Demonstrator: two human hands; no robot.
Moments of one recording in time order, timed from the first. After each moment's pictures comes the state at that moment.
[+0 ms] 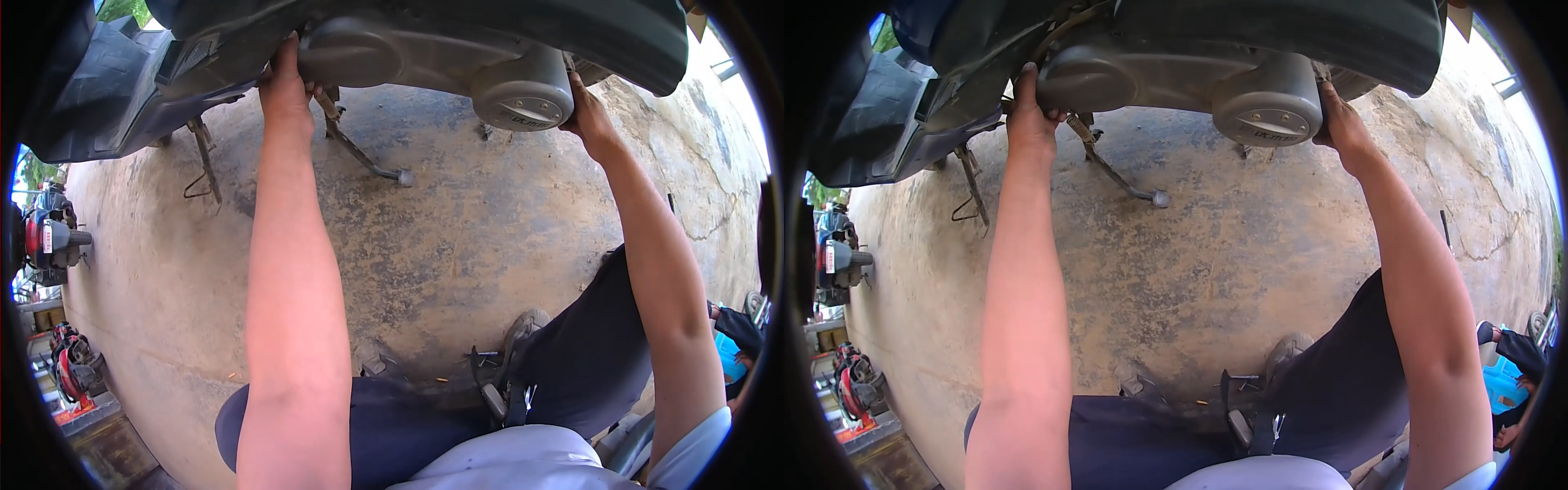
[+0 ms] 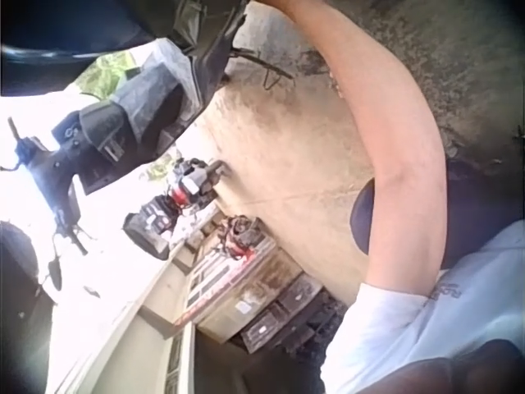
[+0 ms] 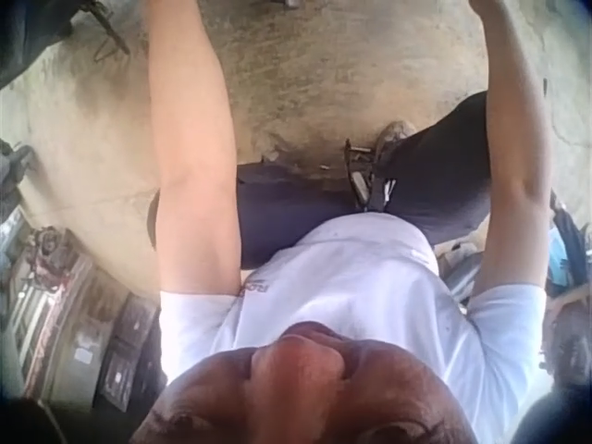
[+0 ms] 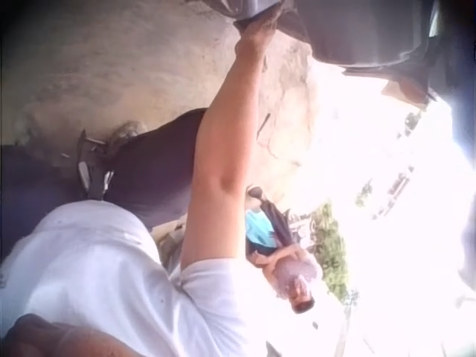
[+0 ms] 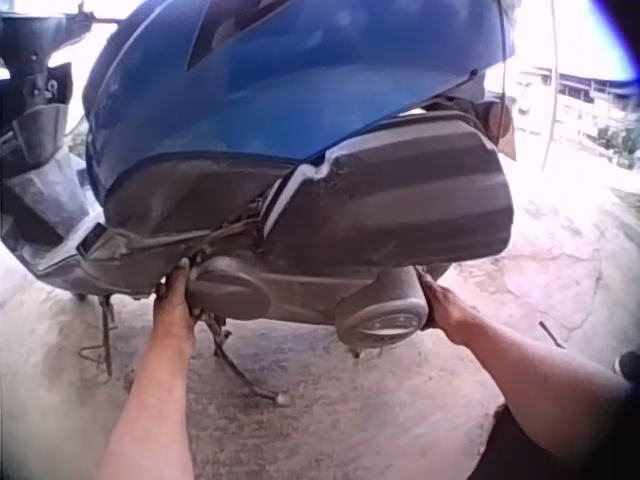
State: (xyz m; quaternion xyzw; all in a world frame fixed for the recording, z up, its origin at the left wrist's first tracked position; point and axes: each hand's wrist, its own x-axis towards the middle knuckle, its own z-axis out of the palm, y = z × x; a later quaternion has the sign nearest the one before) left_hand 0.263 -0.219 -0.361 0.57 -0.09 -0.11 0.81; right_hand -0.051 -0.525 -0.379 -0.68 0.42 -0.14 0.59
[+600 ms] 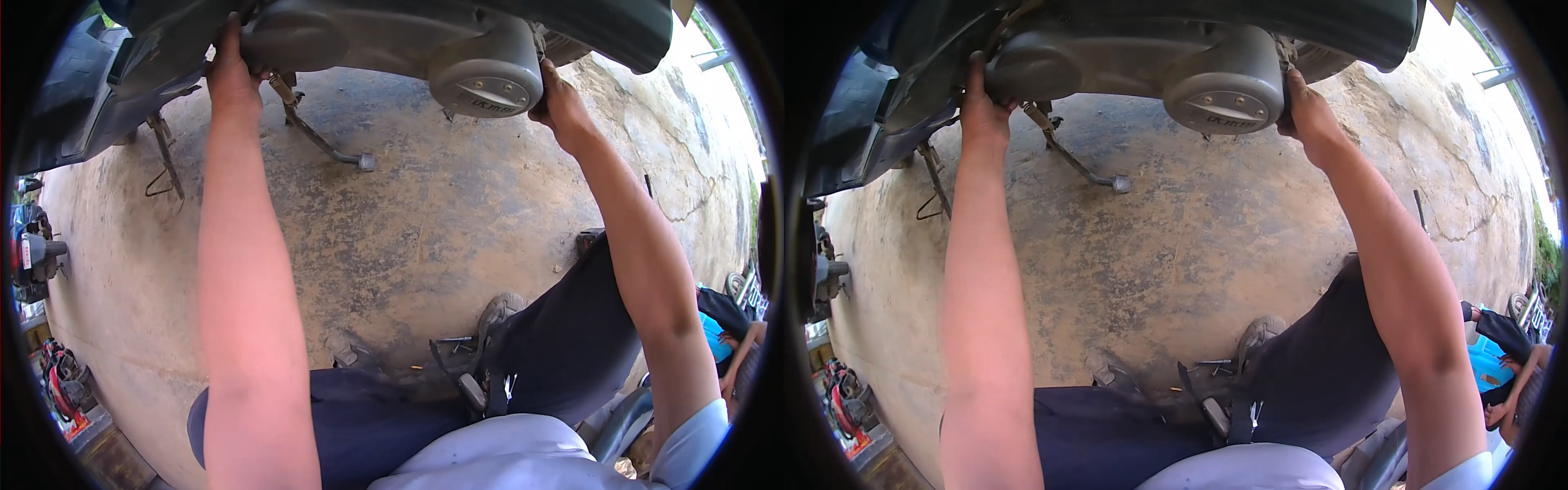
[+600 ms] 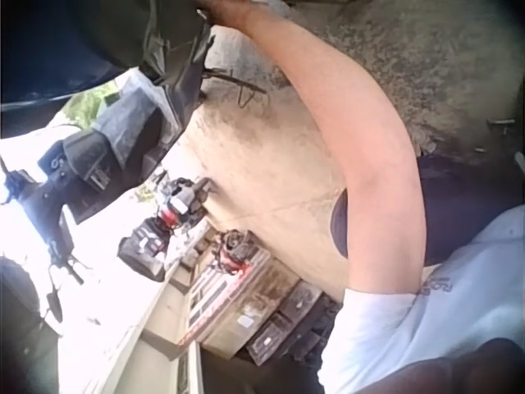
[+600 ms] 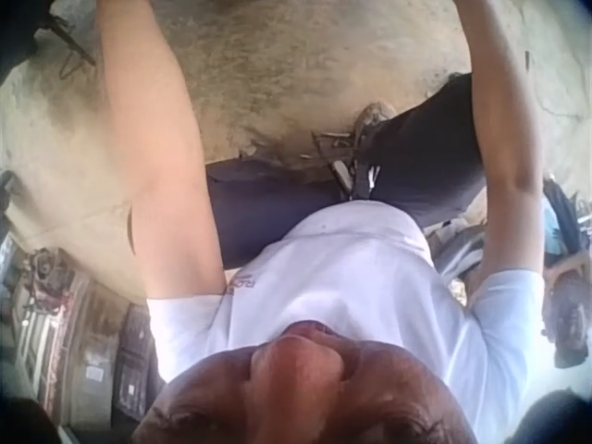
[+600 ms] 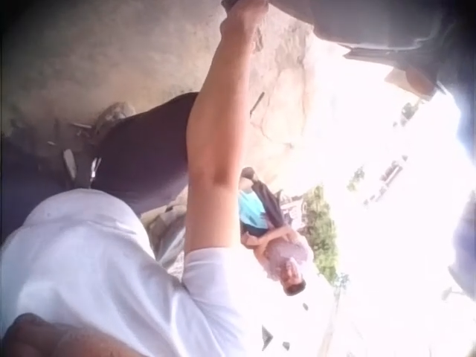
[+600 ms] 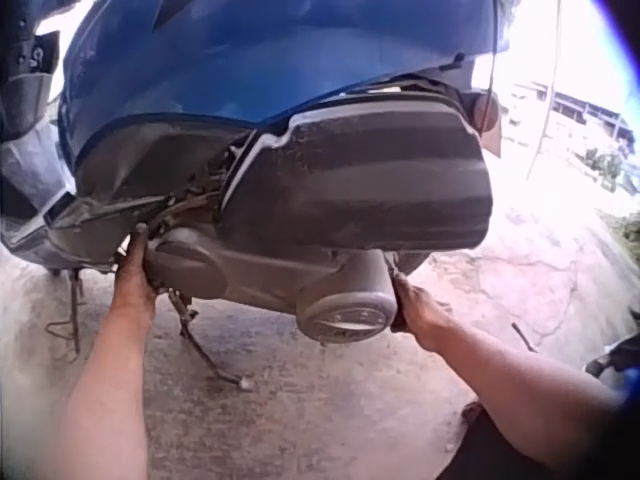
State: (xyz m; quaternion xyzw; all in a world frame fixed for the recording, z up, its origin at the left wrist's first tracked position) left_hand 0.278 -0.204 -0.357 0.57 -0.09 -0.11 0.81; right_hand -0.042 -0.496 -0.386 -0.64 0.46 -0.14 0.59
